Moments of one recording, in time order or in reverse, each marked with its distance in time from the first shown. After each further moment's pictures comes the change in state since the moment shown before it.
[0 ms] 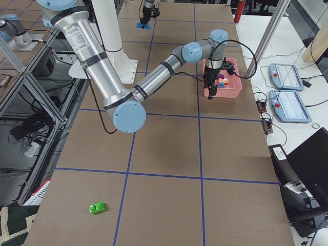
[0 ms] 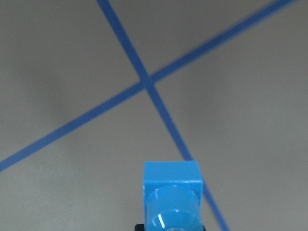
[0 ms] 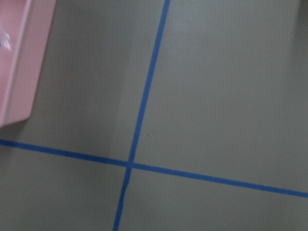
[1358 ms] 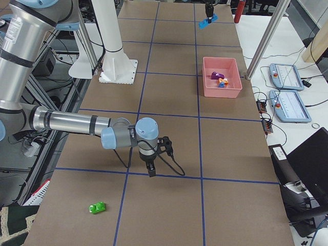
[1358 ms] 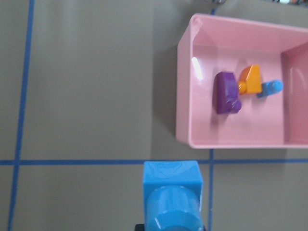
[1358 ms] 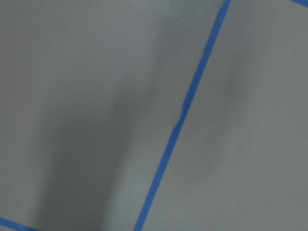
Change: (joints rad) left arm -0.576 -1.252 0.833 0.184 -0.151 -0.346; right arm 0.275 -0.887 0.025 0.627 0.120 -0.512
